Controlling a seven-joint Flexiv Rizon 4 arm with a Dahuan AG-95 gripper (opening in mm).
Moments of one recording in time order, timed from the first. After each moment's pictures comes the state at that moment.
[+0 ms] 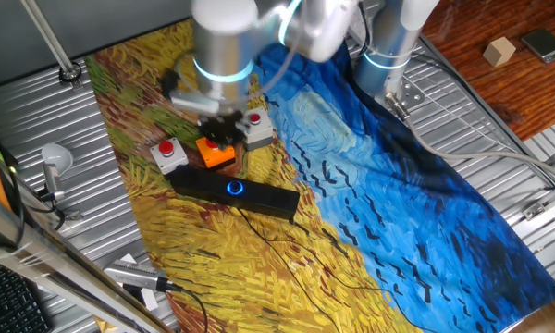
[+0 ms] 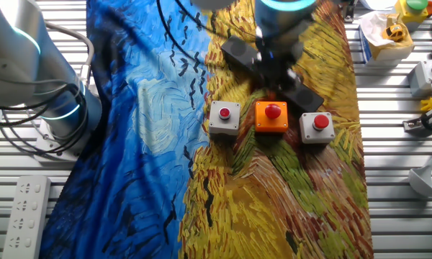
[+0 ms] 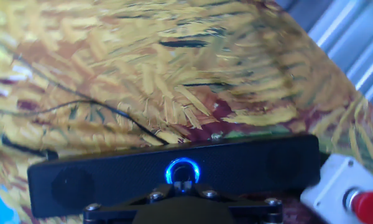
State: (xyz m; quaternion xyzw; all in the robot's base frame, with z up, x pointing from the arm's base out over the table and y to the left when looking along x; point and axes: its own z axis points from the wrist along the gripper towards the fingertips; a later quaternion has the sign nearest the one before) arm 0.500 0.008 0.116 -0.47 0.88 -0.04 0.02
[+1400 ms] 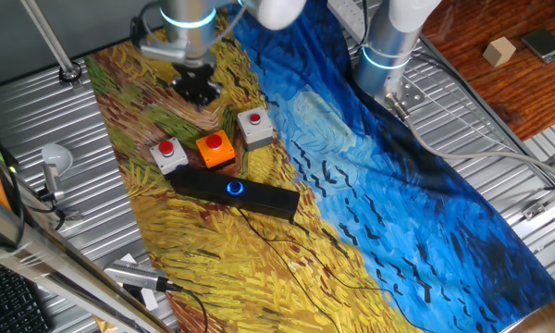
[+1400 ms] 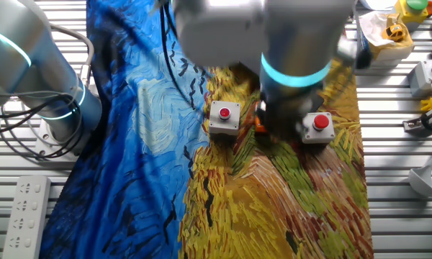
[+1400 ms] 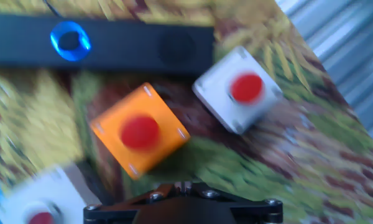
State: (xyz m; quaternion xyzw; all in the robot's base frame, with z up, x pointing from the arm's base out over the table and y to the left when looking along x) arm 0.498 -0.113 0.098 -0.46 0.89 -0.02 0.03
